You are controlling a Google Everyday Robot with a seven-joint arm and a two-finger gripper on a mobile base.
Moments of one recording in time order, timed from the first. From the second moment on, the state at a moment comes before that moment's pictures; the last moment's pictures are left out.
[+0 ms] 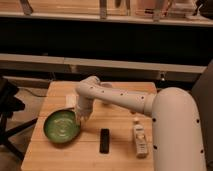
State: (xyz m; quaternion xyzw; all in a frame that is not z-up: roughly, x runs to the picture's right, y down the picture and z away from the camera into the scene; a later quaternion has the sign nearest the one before) arm -0.132 0.193 0.829 -0.20 -0.41 -0.63 0.63
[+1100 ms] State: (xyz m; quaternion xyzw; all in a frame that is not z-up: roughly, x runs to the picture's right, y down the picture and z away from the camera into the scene) arm -0.127 0.191 0.838 -0.19 -0.42 -0.65 0.60
